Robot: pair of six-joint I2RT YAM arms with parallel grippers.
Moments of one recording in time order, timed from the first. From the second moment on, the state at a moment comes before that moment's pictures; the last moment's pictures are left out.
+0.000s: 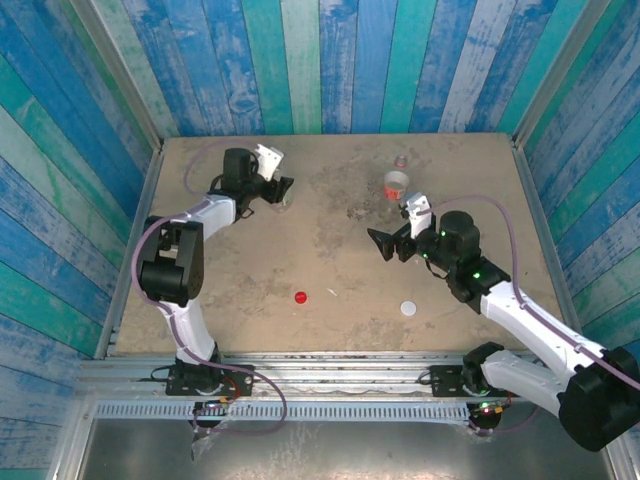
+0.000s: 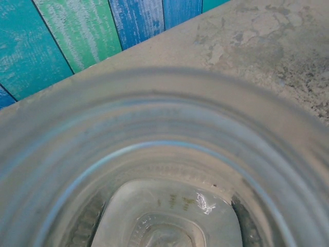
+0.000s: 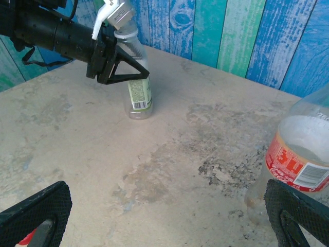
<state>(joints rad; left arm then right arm) -0.17 1.86 1.16 0.17 0.37 0.29 0.49 1.01 0.60 0.13 -0.22 -0.02</state>
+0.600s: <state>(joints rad) -0.30 1.80 1.07 0.19 0.51 0.27 0.50 0.96 0.61 0.09 -0.15 0.06</state>
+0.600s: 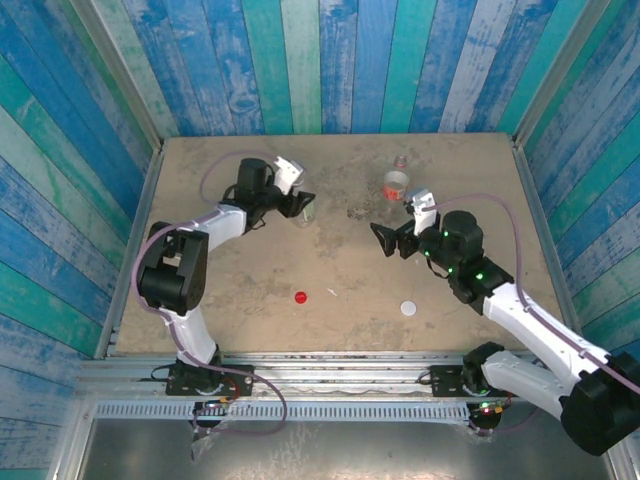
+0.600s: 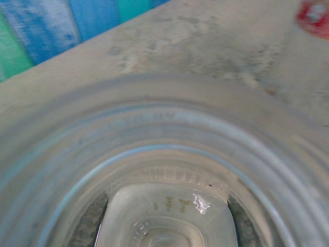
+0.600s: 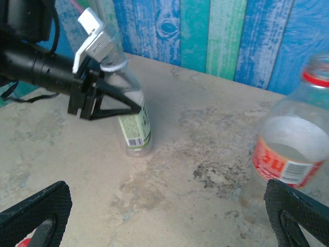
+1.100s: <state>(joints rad) -0.56 1.69 0.91 0.23 0.57 0.30 0.49 0.55 0.39 -0.08 0.13 0.28</state>
